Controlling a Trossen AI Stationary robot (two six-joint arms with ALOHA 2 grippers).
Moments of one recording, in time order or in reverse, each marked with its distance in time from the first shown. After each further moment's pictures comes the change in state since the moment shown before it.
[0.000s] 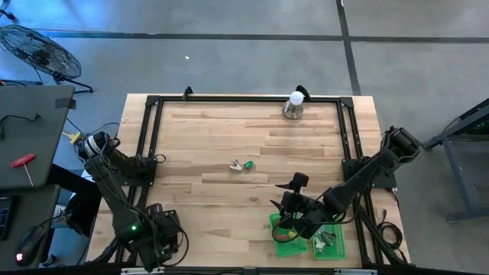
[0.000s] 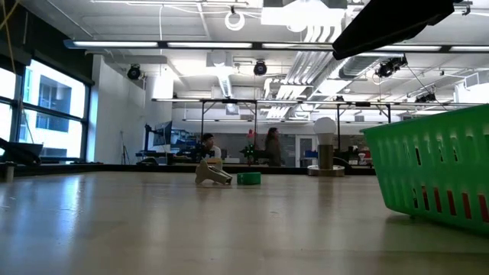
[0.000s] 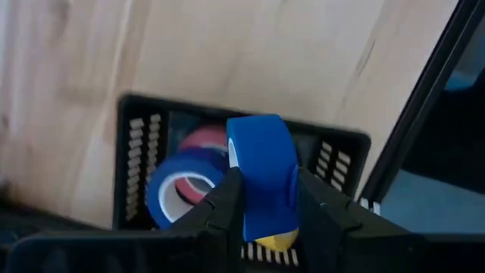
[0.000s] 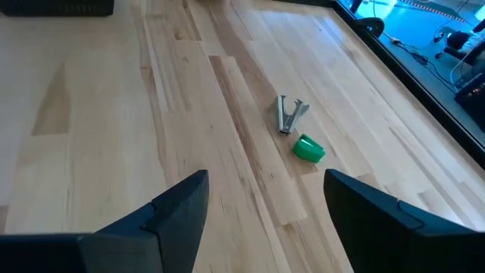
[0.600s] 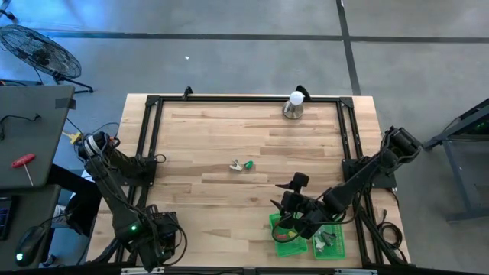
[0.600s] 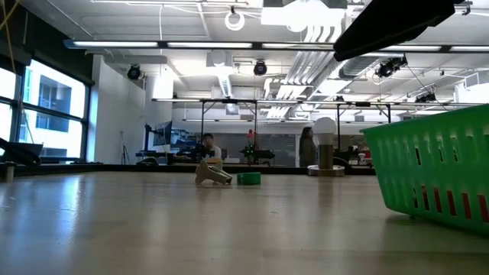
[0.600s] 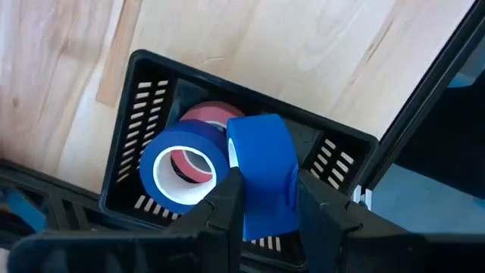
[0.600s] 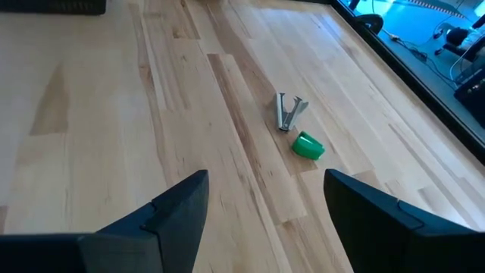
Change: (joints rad) left arm 0.000 0.001 0.000 -0.014 0.082 -0.103; right arm 0.000 0.000 -0.001 -0.009 0.000 0.018
